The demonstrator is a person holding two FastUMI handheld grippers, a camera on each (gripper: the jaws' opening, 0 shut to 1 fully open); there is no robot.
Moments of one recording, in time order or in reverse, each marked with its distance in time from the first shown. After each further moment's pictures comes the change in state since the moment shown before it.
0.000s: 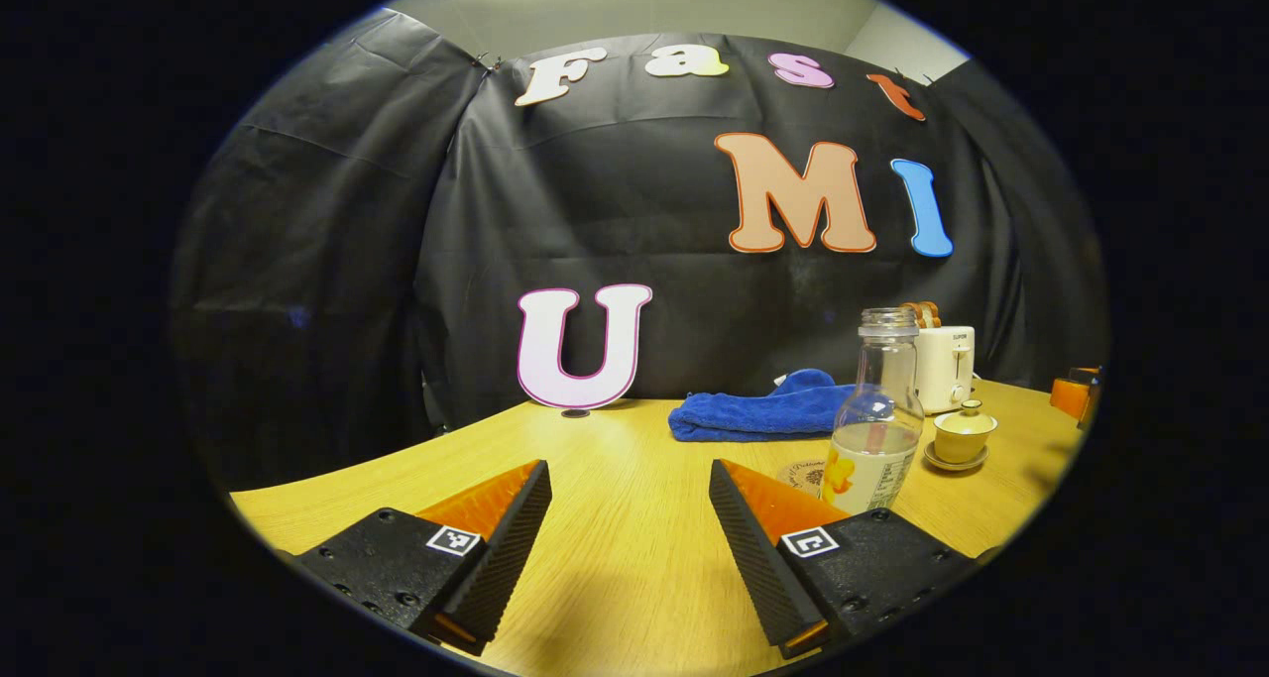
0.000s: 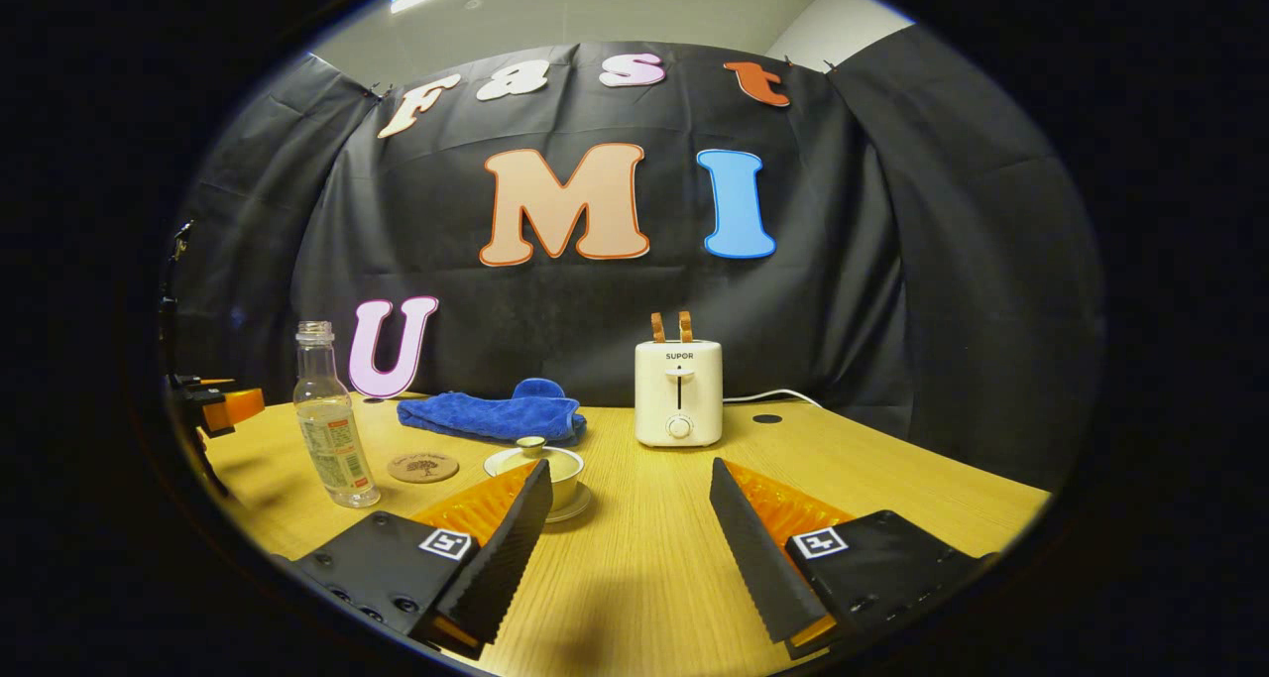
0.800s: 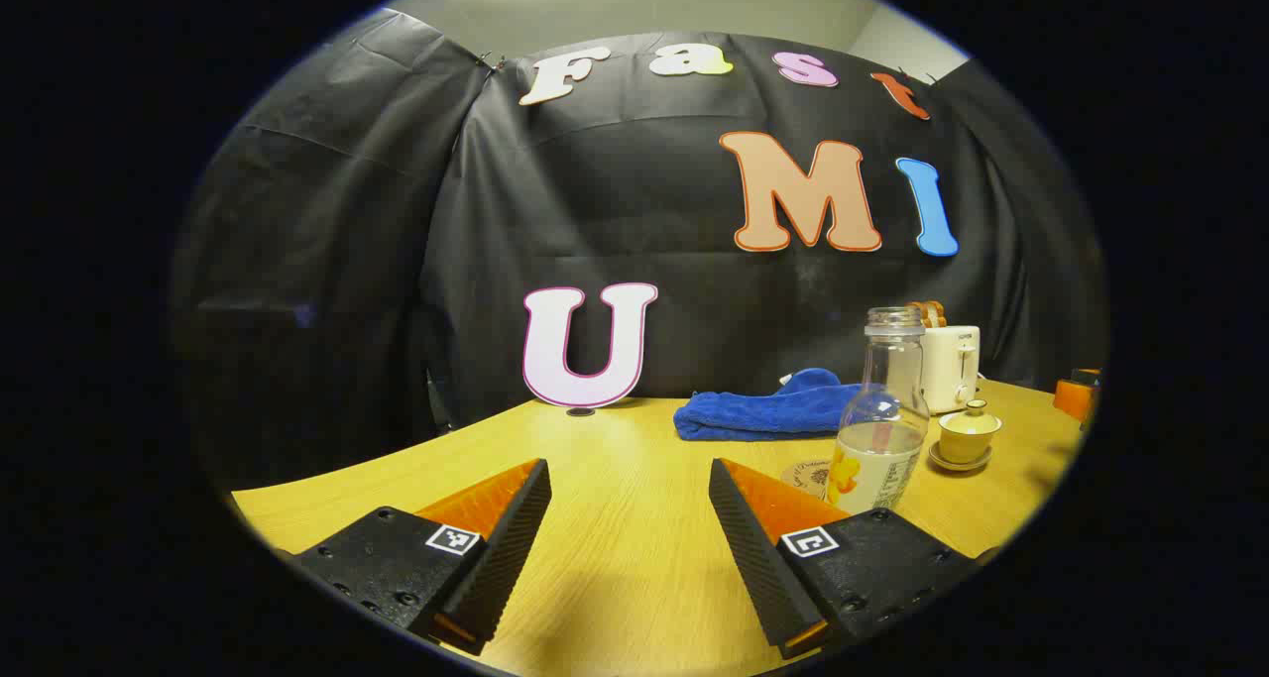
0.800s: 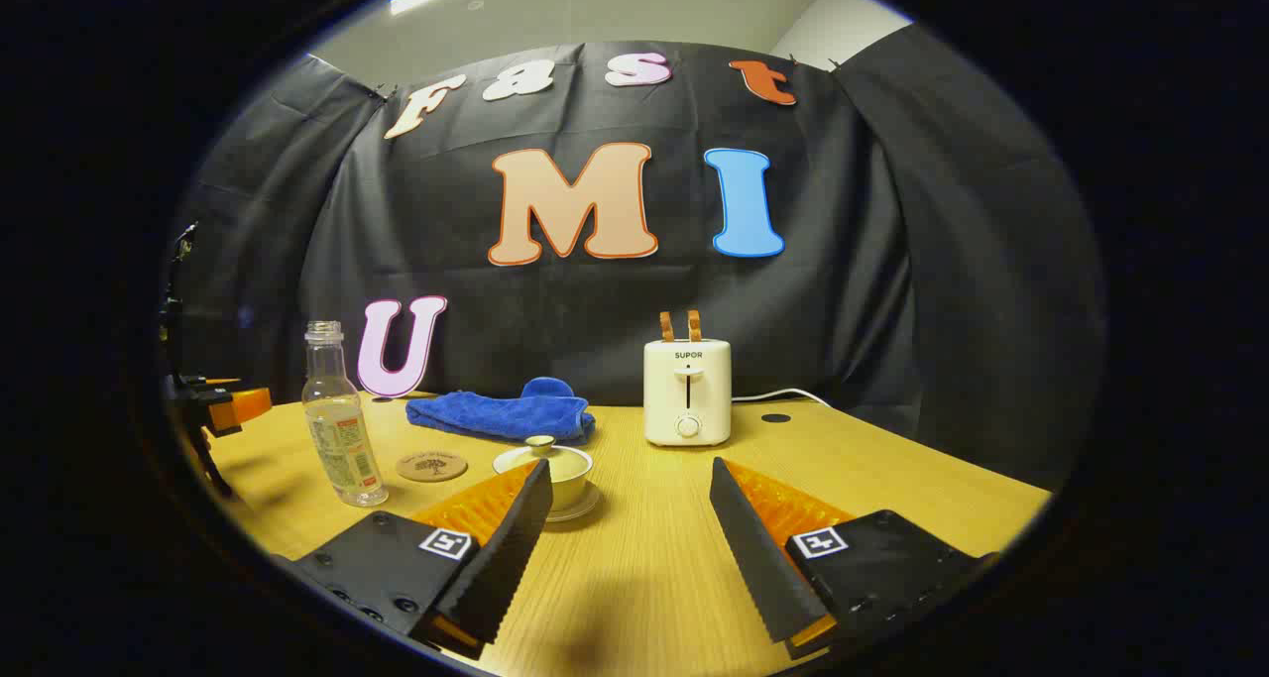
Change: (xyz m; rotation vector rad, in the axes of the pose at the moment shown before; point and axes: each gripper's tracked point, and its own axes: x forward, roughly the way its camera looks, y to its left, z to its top) left arm -0.001 0.002 -0.002 -0.004 0.009 0.017; right arm -0.001 0.003 0.001 0.001 0.001 0.022
